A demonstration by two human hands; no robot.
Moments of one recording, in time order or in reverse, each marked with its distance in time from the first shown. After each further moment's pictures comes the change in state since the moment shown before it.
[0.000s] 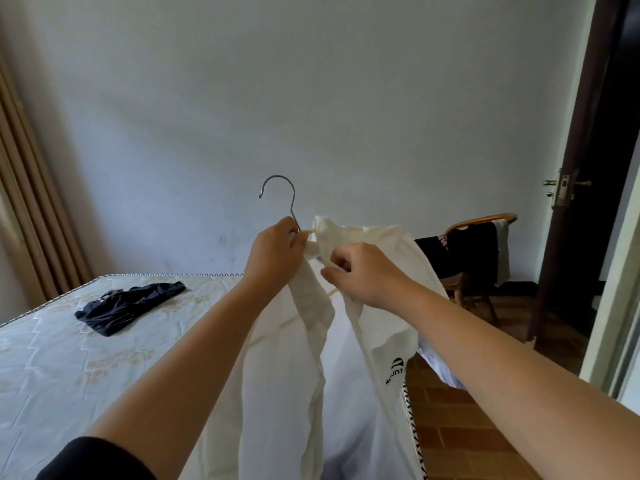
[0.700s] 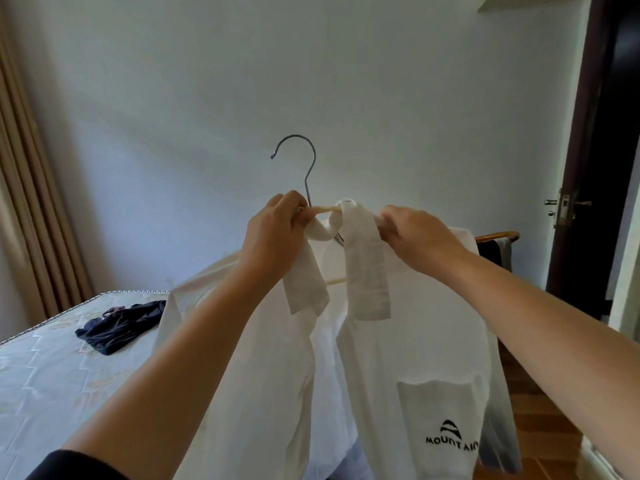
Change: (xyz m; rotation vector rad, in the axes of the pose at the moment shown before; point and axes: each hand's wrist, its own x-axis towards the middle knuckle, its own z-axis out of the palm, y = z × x) left_hand 0.021 0.022 -0.035 0.048 0.194 0.288; right_hand 0.023 0.007 -0.072 -0.509 0.269 -0.072
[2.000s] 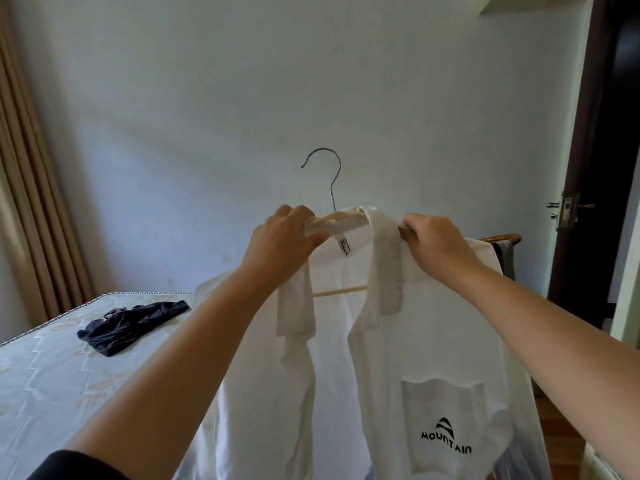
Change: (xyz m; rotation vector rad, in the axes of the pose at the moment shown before) left_hand -0.001 -0.003 -0.005 0.225 -0.234 -0.032; right_hand -0.005 0.015 0.010 0.097 0.093 0.120
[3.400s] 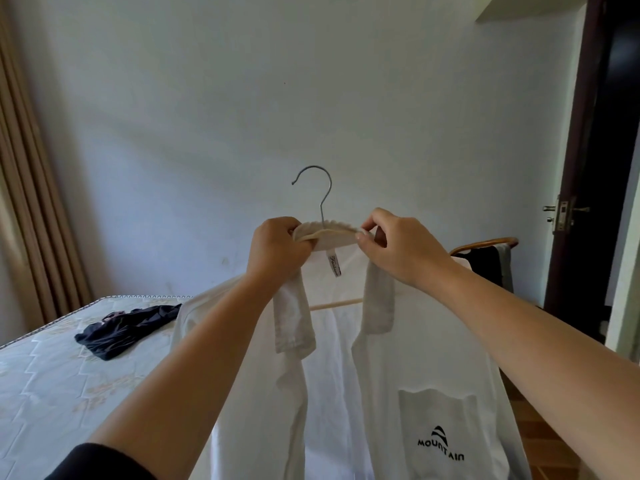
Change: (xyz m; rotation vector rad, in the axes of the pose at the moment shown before) left_hand 0.004 -0.003 0.011 -0.375 0.111 -0.208; right_hand -0.009 -0.044 -0.005 0.175 -0.042 -0.111
